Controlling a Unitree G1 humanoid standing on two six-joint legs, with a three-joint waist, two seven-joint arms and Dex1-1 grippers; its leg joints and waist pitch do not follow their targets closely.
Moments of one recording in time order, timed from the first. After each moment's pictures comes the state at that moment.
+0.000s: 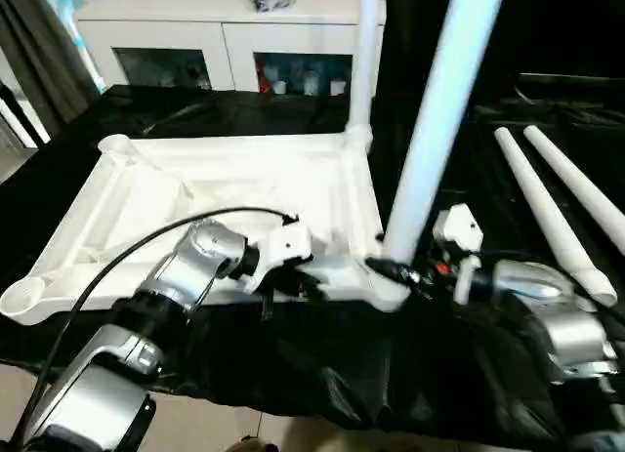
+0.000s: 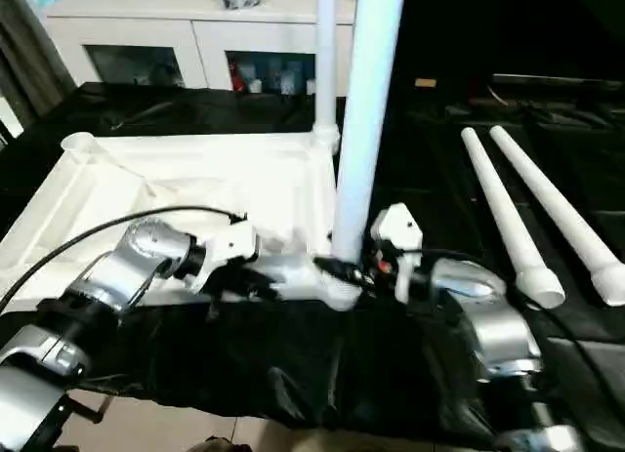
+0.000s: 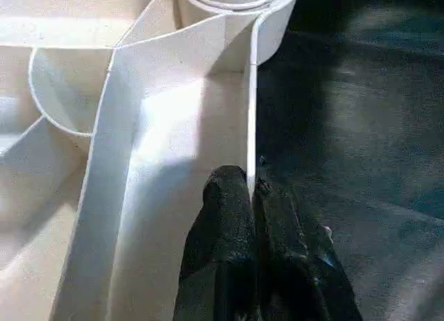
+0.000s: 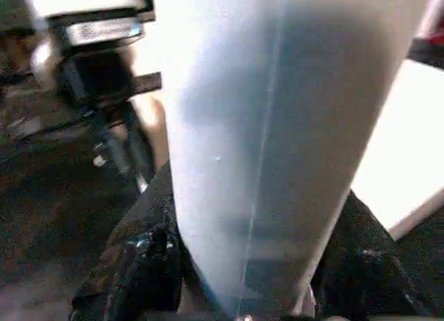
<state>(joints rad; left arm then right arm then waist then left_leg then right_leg) -0.69 0.32 -0.41 0.63 0.06 0.15 -1.18 -0.32 -0.37 0.08 0.23 0.25 0.19 0.88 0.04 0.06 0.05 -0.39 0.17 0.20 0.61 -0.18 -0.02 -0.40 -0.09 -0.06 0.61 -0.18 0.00</state>
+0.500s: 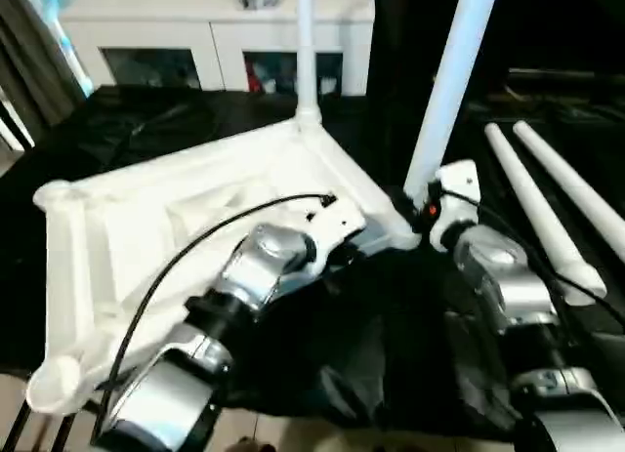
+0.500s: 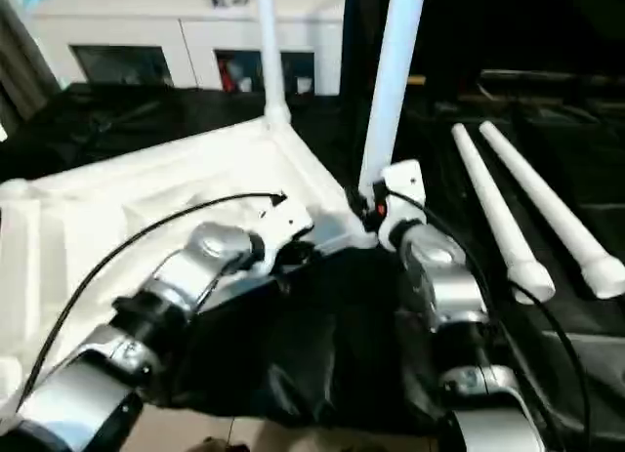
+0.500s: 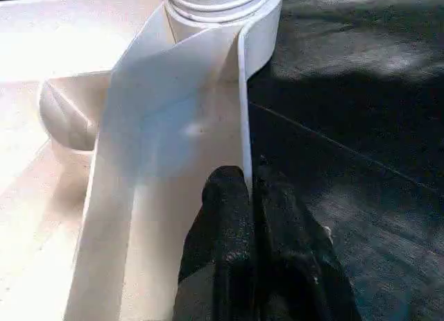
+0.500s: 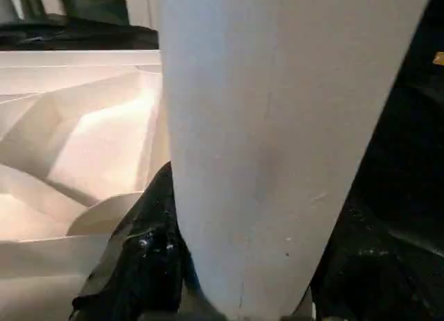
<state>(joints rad) -0.73 0.07 -0.35 0.64 0.13 0.36 -0.73 -0.54 -0.20 -0.02 0.52 0.12 0.16 0.38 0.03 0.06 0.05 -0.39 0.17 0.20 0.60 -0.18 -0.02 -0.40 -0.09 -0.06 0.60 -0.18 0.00</state>
